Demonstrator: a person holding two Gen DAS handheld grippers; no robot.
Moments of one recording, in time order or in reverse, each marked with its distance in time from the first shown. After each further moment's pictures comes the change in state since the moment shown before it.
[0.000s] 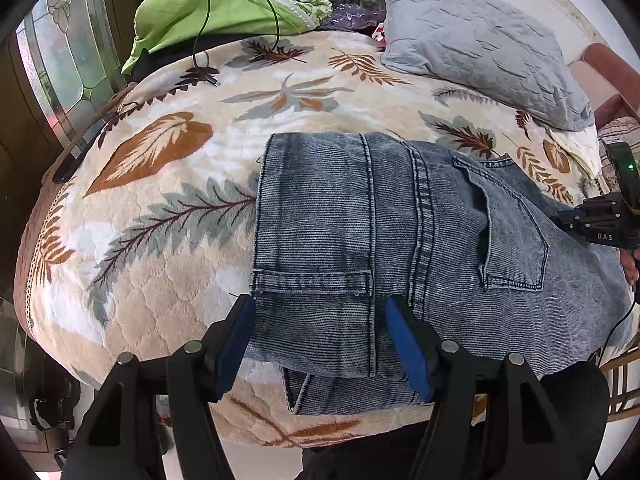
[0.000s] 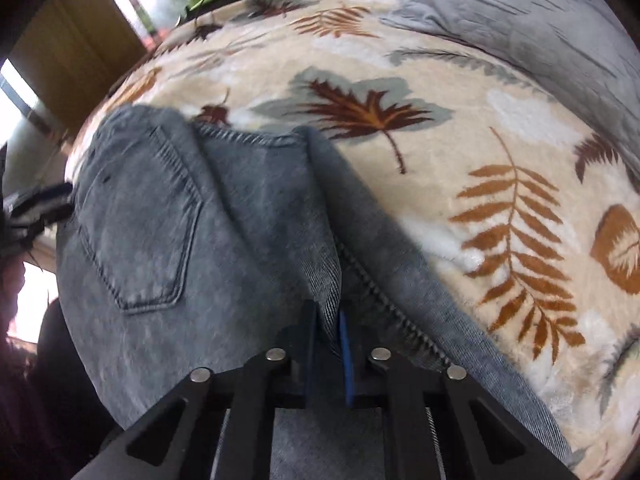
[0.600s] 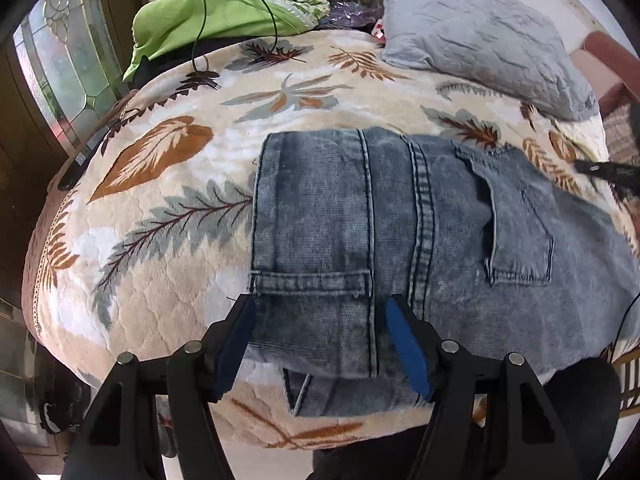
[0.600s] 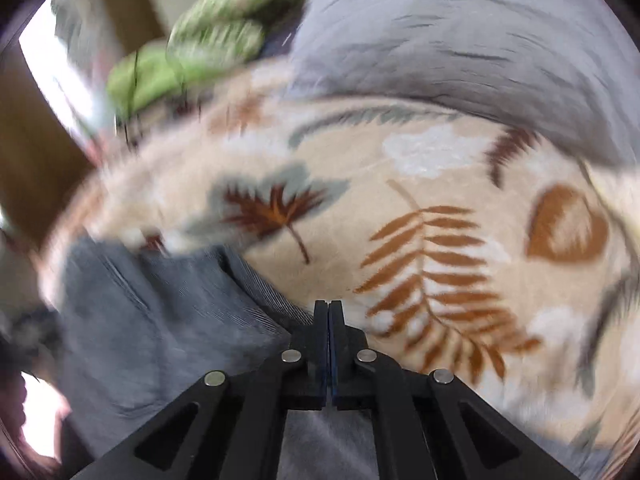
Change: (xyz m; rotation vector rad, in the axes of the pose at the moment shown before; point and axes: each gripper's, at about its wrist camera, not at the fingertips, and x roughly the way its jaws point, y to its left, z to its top) left arm 0.005 -0.009 -0.002 0.036 0.005 0.052; right arm -0.050 -0.064 -0.006 0.402 -0.292 0.011
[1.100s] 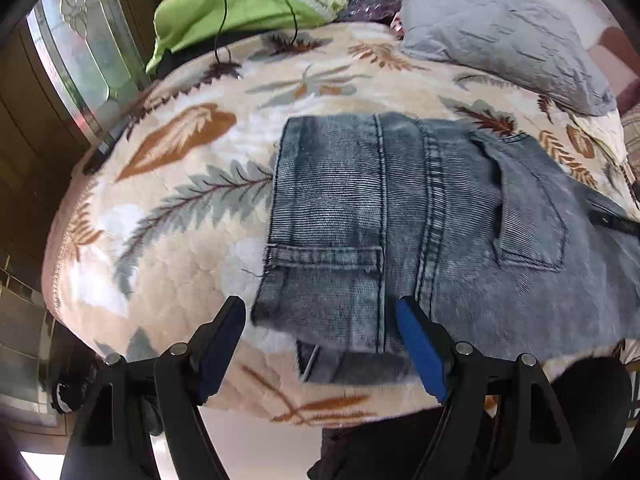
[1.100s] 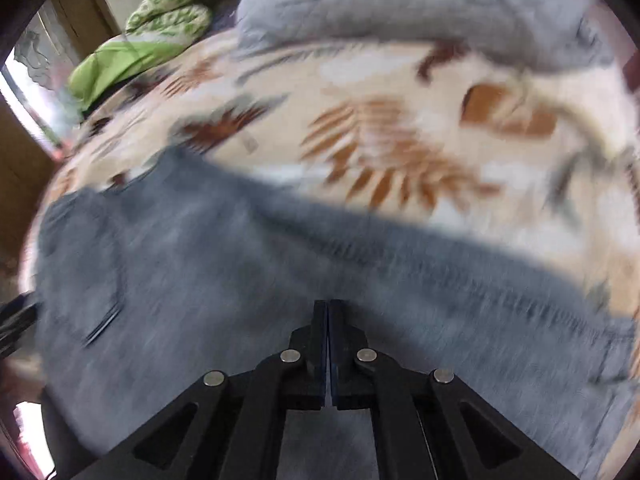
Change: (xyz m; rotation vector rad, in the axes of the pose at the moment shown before) left arm -0.017 -0.005 -0.012 -0.033 0.022 0.085; right arm 0.019 -0.007 -0.072 0.083 0.088 -0.219
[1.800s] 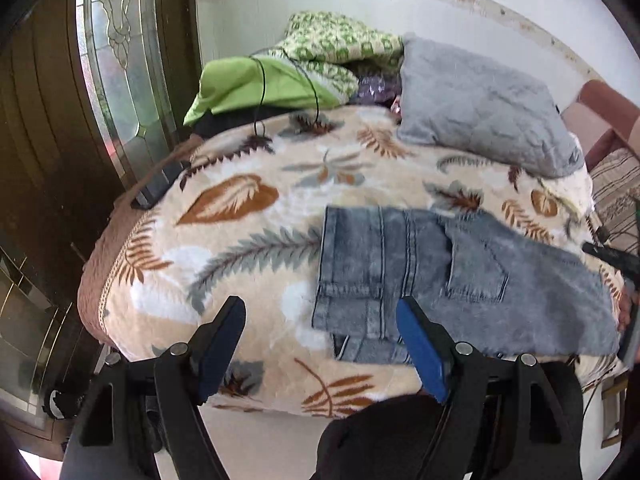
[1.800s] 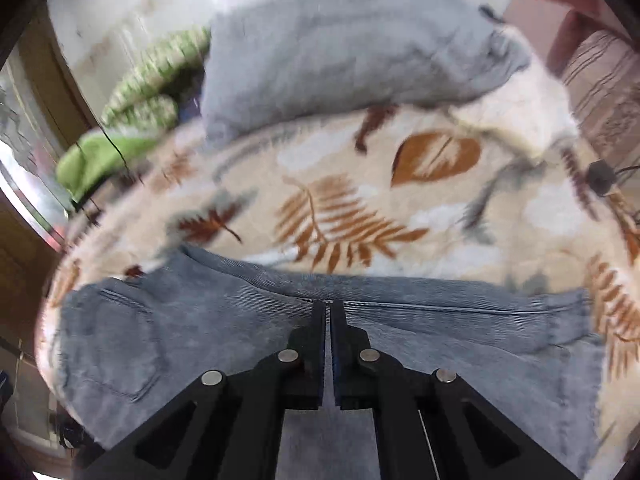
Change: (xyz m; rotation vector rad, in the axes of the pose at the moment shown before) left arm -0.109 0.045 -0.006 -0.068 -0.227 -0.062; right arm -0.108 -0.017 -0.021 0.165 -0.247 -0.027
